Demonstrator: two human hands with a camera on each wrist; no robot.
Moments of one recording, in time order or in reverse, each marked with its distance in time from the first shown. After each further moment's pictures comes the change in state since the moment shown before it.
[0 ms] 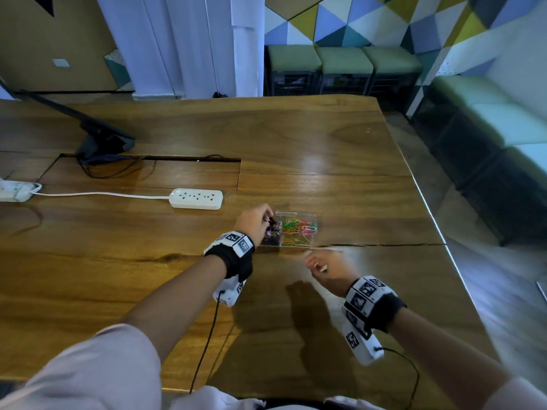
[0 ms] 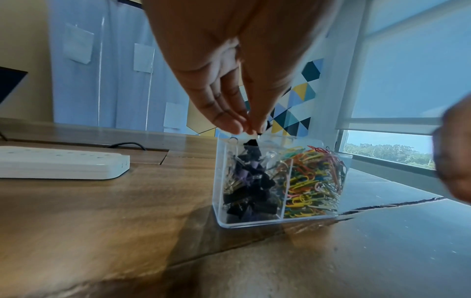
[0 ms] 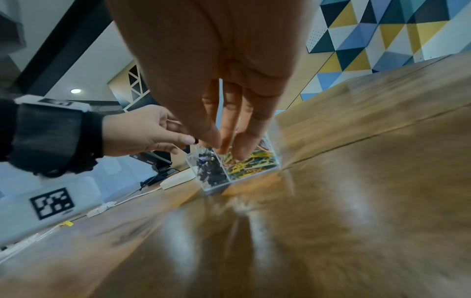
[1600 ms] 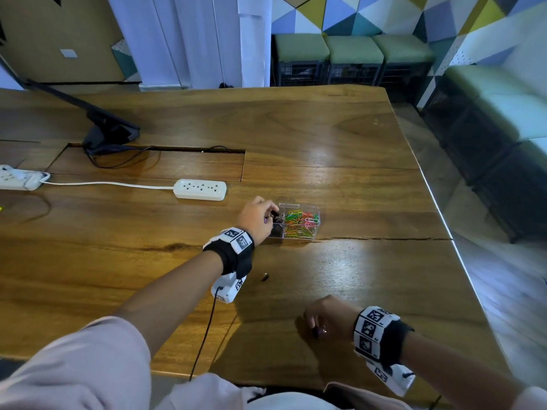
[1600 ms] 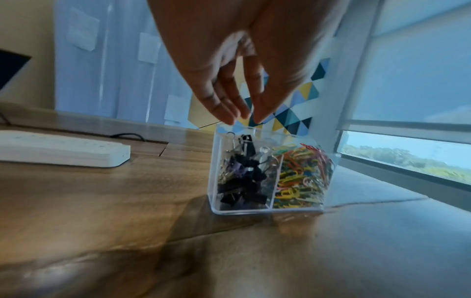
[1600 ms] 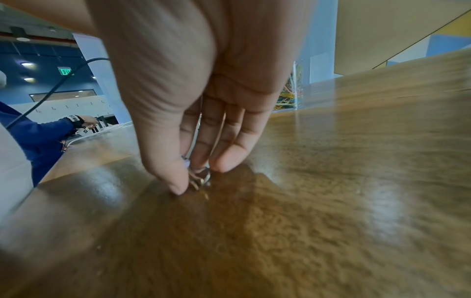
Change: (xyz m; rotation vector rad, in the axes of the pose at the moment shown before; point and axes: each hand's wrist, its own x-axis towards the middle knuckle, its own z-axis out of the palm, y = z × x) left_hand -0.012 0.002 0.002 0.026 0.036 0.062; right_hand -0.046 0.029 0.048 -0.287 -0.542 -0.265
